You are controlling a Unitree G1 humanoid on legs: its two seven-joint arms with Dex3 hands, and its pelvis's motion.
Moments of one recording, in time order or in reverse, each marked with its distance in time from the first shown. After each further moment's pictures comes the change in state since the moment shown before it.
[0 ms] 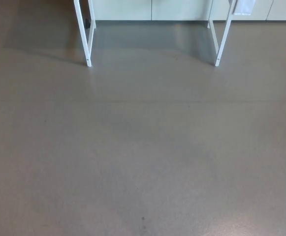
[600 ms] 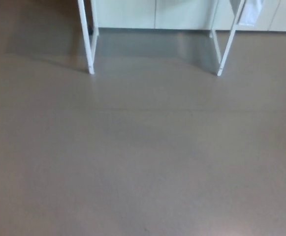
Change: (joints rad) left_arm 0.022 0.016 0.002 -0.016 -0.050 0.051 -0.104; right_arm -0.023 -0.036 0.020 0.039 -0.051 -0.034 -0.018
